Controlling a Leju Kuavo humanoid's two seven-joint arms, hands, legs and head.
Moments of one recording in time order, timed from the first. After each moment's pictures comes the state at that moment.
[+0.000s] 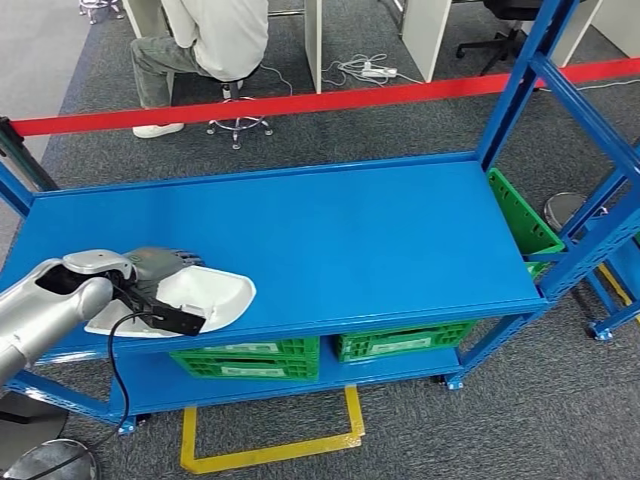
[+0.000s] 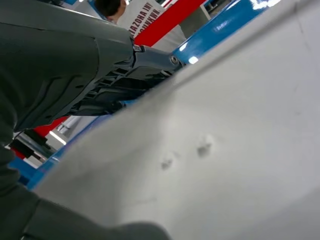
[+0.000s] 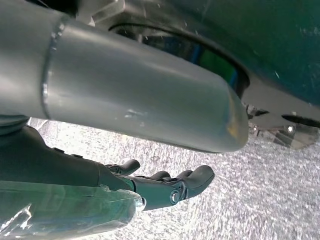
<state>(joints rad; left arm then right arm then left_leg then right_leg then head) -0.88 0.45 -1.00 -0.98 -0.69 -0.35 -0.09 0.01 -0.22 1.22 -0.73 -0.80 -0.45 -0.02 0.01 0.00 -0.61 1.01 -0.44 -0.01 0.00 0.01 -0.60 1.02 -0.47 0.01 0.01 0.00</state>
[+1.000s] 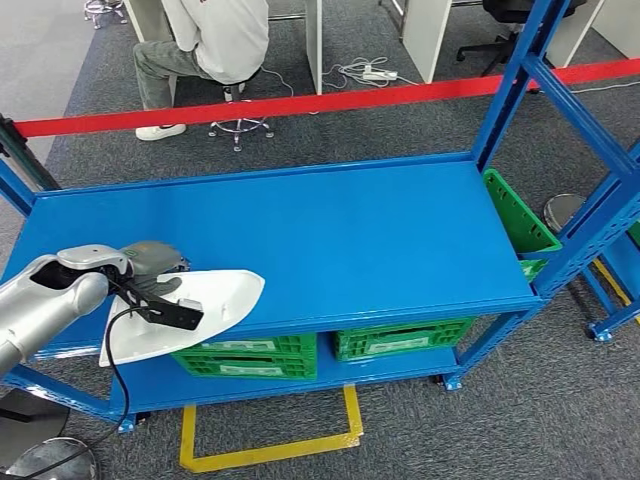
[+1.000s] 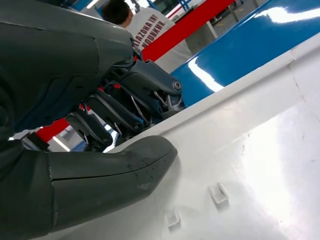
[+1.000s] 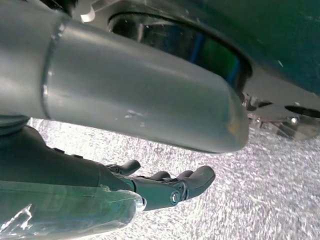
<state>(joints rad) -0.90 0.46 -1.01 -0.97 -0.68 -0.31 -0.10 0.02 -0.21 1.19 -0.72 -0.73 -0.45 0.02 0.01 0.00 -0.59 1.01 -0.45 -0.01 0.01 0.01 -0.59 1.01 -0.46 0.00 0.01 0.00</state>
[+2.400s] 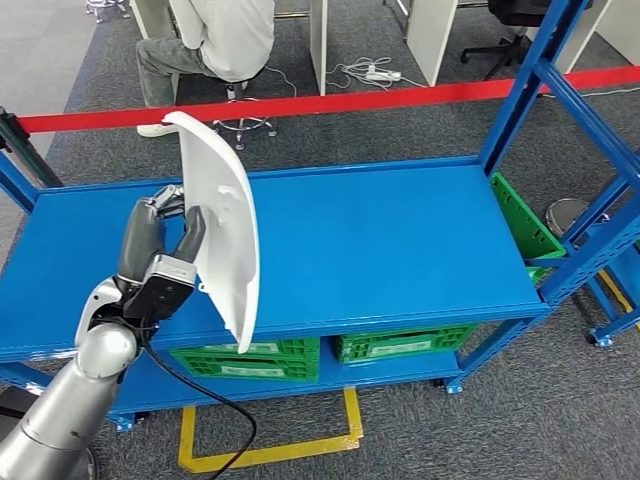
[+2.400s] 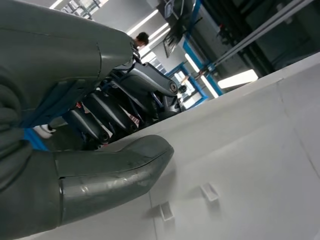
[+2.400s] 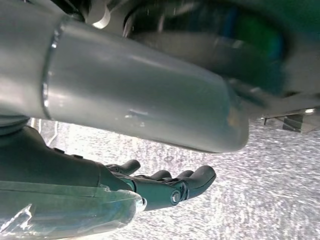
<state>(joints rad) -0.37 0.16 -0.41 -1.63 -0.23 0.37 -0.27 0.11 -0.23 1.10 -0.82 -0.75 -0.57 0.01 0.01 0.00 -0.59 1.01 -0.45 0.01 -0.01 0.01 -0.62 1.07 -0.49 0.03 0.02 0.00</state>
